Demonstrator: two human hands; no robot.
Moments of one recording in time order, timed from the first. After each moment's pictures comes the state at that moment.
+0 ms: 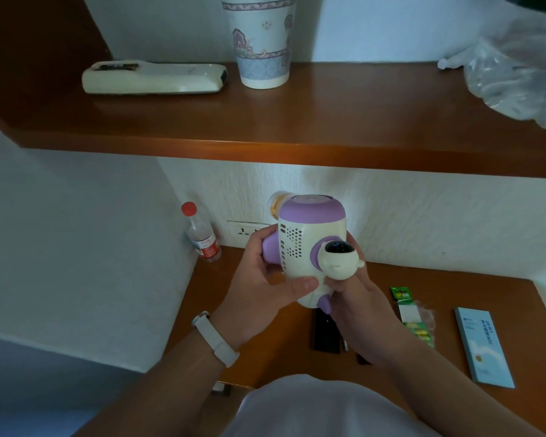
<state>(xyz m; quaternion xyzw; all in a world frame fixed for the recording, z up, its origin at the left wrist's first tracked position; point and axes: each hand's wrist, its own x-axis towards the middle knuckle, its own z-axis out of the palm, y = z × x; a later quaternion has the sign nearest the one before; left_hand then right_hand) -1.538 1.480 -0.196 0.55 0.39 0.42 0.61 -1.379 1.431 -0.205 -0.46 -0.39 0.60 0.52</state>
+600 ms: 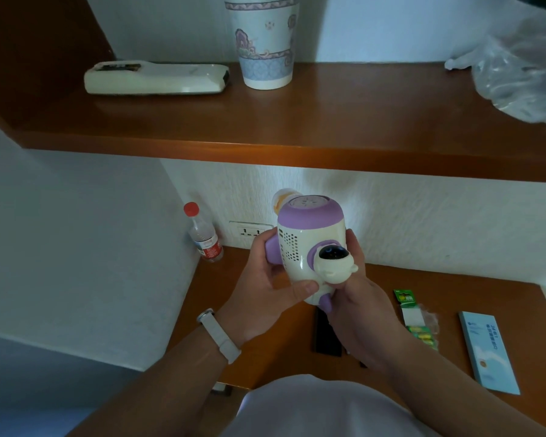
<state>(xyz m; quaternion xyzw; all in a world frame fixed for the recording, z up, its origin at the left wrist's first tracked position) -1.538 1.486 -0.210 0.57 0.39 0.40 0.61 -1.386 1.440 -0.203 -0.46 -0.32 0.60 0.56</state>
